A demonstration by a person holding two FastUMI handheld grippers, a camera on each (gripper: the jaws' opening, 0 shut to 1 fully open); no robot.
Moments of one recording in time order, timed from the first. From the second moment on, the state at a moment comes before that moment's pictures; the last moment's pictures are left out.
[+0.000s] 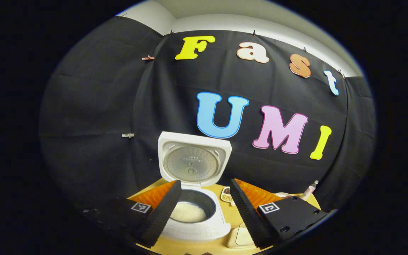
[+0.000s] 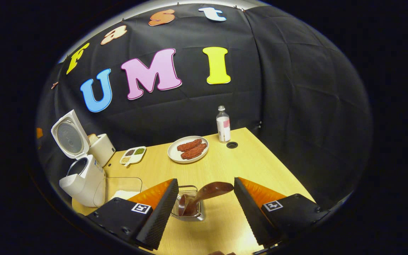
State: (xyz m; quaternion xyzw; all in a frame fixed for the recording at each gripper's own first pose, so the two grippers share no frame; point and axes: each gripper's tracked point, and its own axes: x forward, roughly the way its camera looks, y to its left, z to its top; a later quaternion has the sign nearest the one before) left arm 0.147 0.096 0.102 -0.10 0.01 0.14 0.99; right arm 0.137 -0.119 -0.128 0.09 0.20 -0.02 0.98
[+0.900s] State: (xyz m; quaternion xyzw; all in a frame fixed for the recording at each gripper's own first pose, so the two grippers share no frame) left arm 0.358 0.219 0.196 -0.03 -0.02 0.10 0.99; right arm 0.055 -0.090 -0.087 0.07 0.20 -0.06 0.98
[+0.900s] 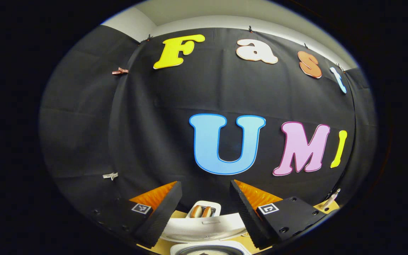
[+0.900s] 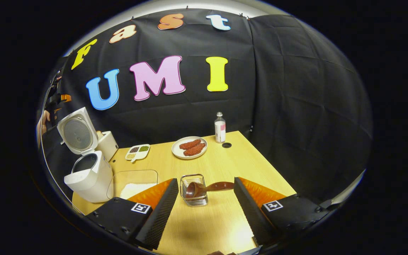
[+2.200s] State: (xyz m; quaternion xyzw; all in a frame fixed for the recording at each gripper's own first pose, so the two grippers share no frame) left arm 0.274 0.150 0.086 -0.03 0.16 0.11 0.98; right arm 0.047 -0.018 -0.116 0.06 0.21 0.10 0.97
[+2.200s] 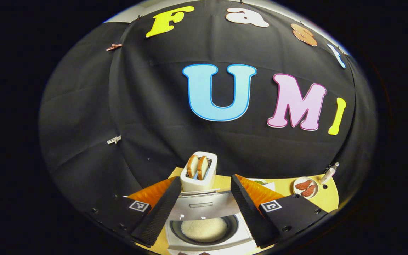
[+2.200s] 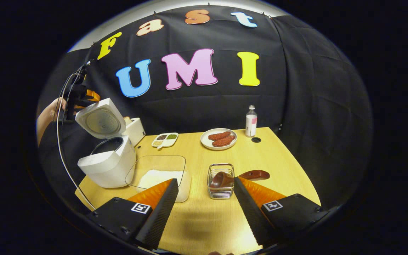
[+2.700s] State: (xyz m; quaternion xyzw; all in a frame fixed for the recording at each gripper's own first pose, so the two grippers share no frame) left arm 0.218 0.121 0.016 -0.01 0.17 0.09 0.98; right arm 0.040 -0.007 -0.128 0.06 0.22 0.13 0.97
